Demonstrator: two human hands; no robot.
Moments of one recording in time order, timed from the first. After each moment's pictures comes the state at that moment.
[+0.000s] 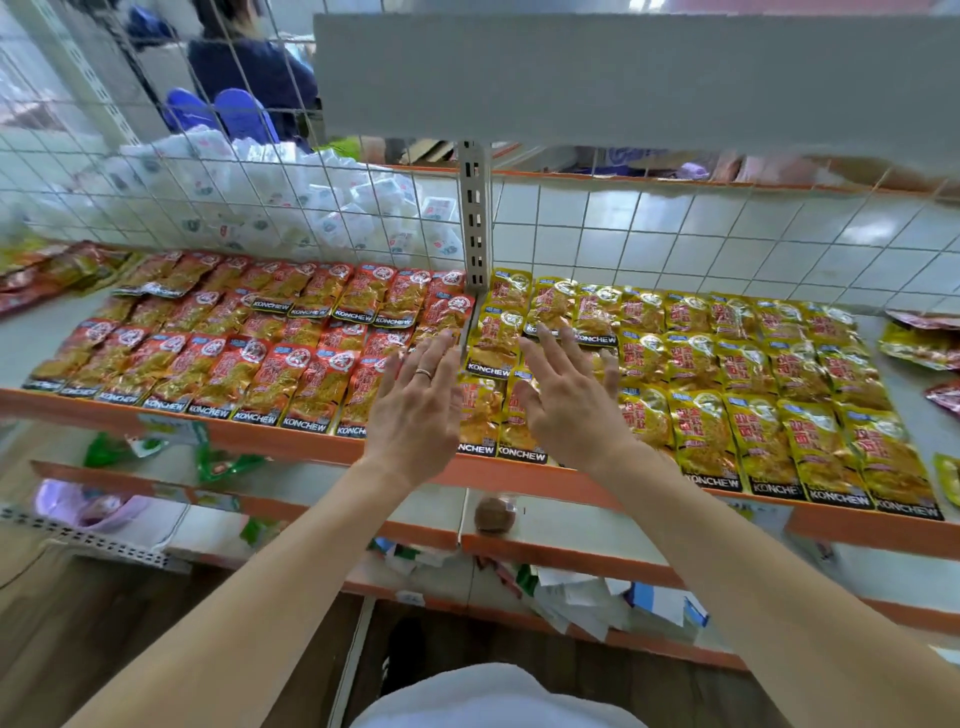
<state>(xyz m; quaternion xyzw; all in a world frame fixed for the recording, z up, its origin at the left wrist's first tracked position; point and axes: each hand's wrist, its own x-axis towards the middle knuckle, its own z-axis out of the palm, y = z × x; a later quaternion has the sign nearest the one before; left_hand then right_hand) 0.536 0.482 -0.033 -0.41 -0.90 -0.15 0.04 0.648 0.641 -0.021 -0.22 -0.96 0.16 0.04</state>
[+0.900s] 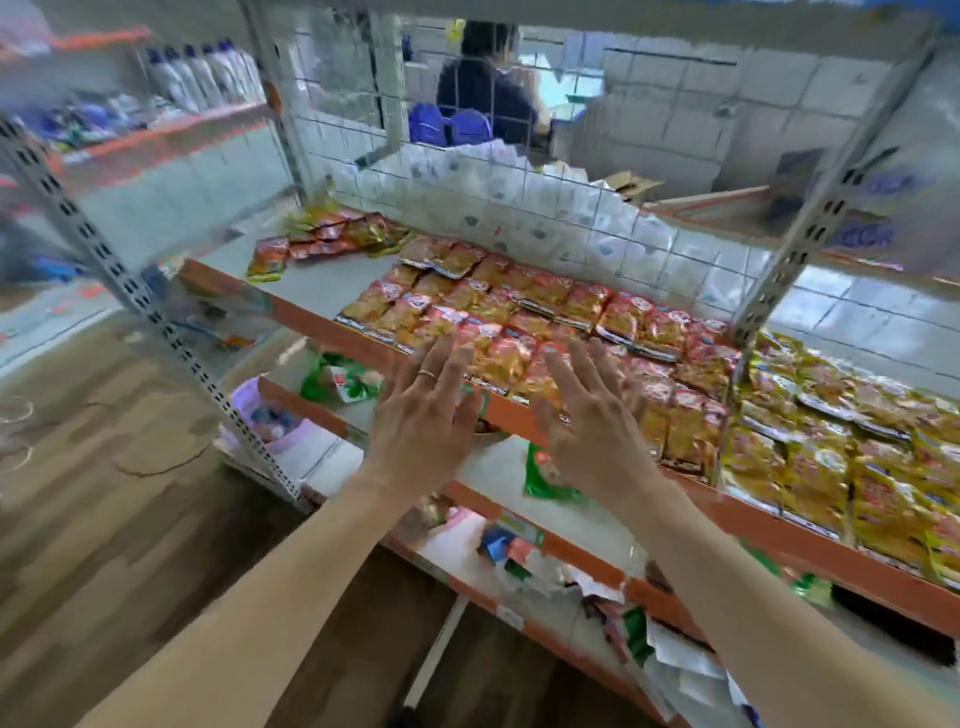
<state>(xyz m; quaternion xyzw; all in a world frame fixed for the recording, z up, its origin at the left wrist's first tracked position) 0.448 0.199 0.001 -0.28 -0.93 -0.20 0.11 0.519 0.384 0.017 -0.08 -0.97 0.22 0.09</state>
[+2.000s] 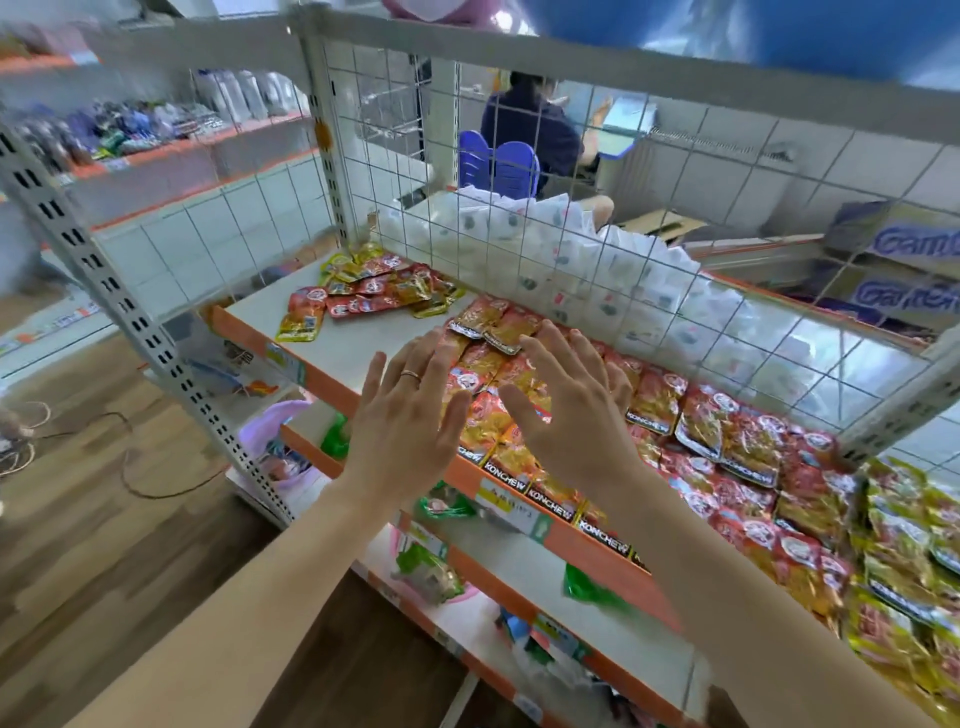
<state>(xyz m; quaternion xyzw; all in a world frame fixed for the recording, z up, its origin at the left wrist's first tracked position) 0.296 0.159 0.022 -0.25 -0.93 -0.19 0.19 0.346 0.345 0.051 -0.01 -0.96 0.23 0.13</state>
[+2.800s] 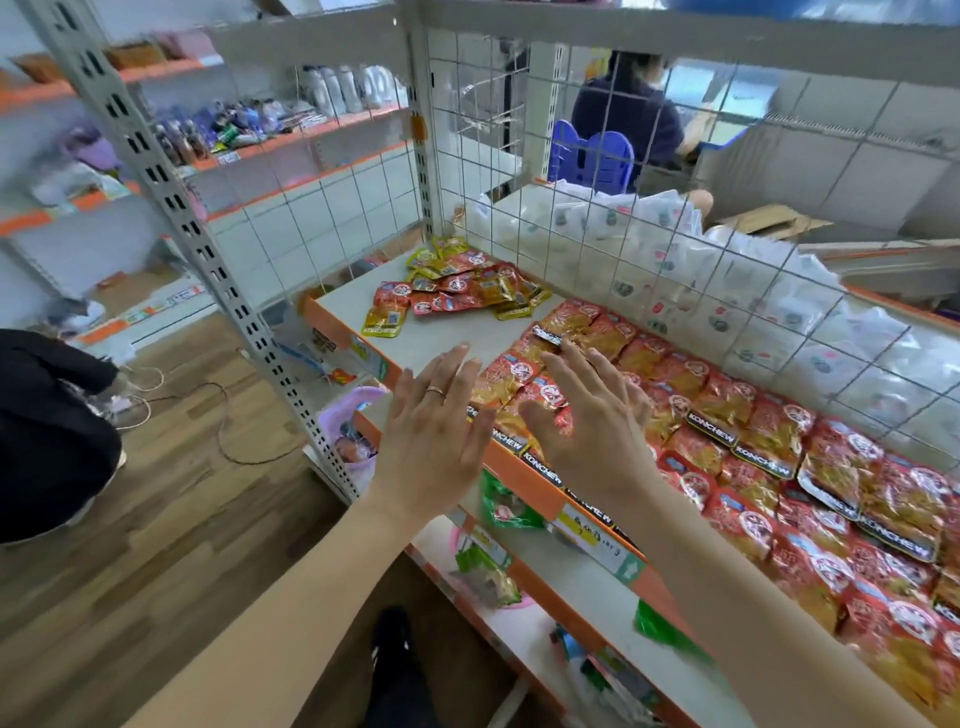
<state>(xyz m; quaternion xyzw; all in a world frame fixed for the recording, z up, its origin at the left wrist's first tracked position) 0.276 0.110 0.000 -0.19 -0.95 -0.19 0.17 0.299 0.297 0.025 0.04 -0.96 0.27 0.09</state>
